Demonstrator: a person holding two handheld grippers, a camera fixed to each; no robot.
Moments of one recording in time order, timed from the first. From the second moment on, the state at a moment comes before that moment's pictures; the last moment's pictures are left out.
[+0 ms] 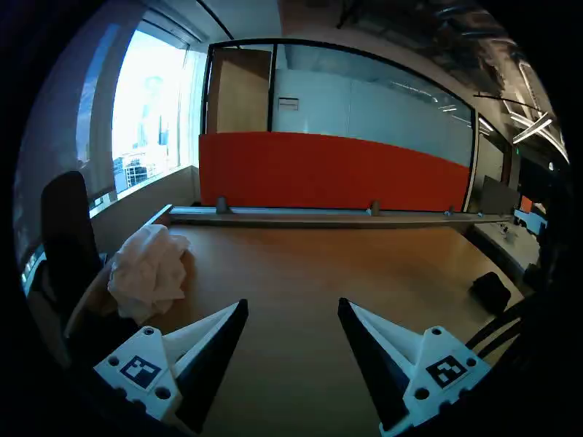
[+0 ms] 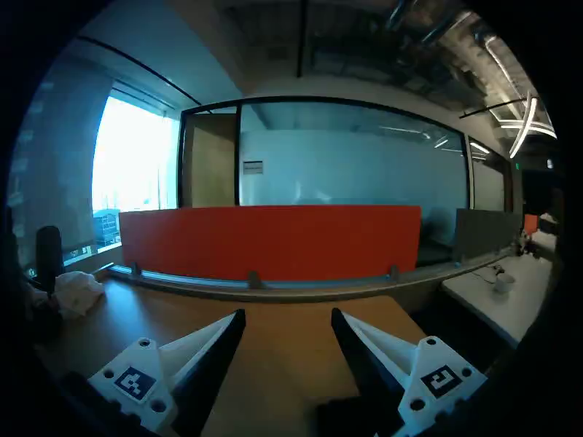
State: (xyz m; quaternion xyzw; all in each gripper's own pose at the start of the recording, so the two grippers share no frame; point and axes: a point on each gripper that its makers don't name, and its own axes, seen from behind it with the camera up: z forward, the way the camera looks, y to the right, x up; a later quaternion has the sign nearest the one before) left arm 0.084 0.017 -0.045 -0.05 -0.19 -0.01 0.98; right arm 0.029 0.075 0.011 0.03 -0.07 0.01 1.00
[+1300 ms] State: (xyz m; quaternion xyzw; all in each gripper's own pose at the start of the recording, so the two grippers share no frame) left arm 0.159 -0.001 -0.001 -0.03 -0.06 -0.01 1.00; right arm 0.057 0.000 0.017 0.03 -0.04 0.03 1.00
